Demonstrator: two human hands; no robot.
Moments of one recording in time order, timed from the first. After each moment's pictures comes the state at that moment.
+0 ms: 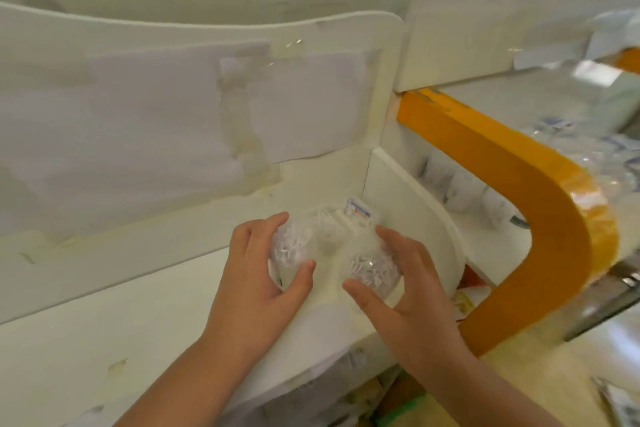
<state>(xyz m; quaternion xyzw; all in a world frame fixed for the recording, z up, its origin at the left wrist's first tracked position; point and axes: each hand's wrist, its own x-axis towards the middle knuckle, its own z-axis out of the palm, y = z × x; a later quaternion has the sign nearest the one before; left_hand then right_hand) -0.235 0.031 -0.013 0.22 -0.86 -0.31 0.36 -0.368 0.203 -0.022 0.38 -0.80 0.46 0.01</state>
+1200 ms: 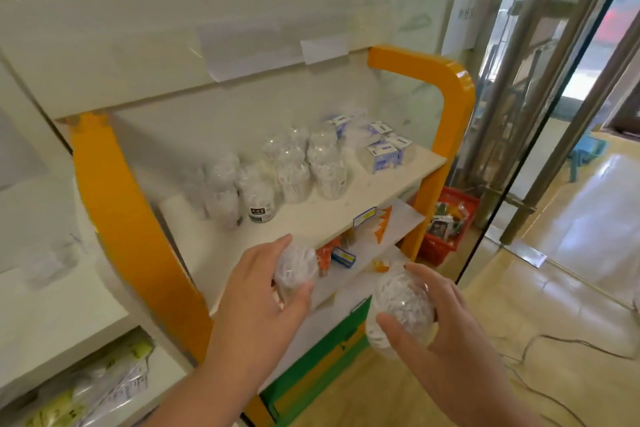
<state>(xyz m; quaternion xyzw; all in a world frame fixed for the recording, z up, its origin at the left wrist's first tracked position) -0.489 0.415 -0.011 0.15 -0.90 -0.32 0.26 -0.564 0.649 -0.007 0.23 -0.87 0.44 -0.02</state>
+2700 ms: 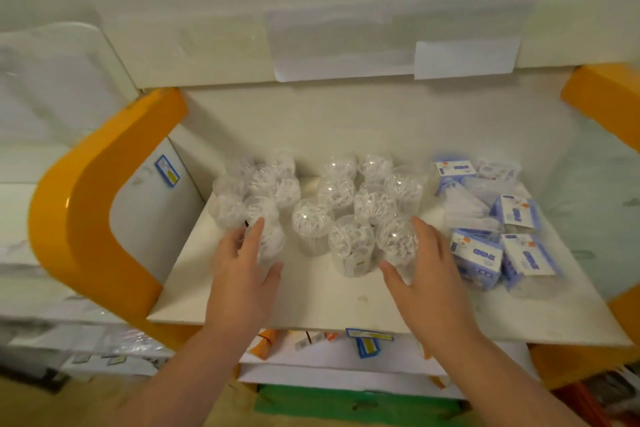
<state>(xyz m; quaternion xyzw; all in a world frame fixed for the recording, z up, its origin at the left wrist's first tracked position) -0.678 0.386 -0.055 0.55 -0.76 -0.11 0.32 -0.923 0.493 -0.049 0.50 -0.76 0.40 -0.08</state>
